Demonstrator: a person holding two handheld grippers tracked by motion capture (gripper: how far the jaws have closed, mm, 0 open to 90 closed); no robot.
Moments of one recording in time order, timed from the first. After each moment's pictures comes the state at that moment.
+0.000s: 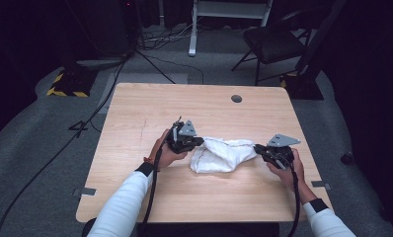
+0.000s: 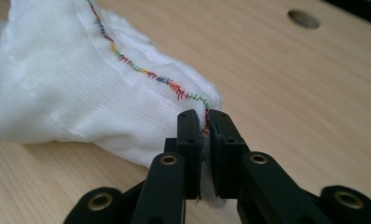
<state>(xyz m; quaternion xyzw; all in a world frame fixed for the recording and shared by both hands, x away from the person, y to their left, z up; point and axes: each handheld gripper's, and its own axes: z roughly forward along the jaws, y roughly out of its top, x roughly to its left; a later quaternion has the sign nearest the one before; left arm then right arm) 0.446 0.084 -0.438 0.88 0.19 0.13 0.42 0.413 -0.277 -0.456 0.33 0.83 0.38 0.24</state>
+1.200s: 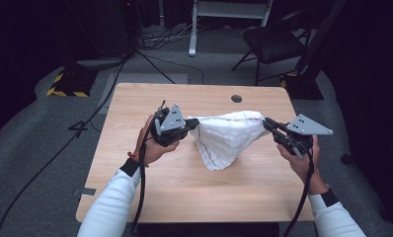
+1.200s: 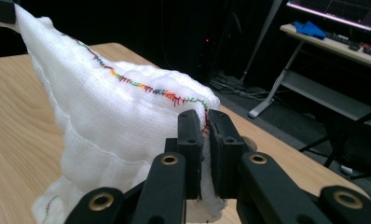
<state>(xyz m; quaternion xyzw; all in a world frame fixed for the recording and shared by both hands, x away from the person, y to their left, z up) 0.395 0.110 -0.331 0.83 0.15 0.24 0.48 0.385 -0.269 -0.342 0.28 0.76 0.48 0.34</state>
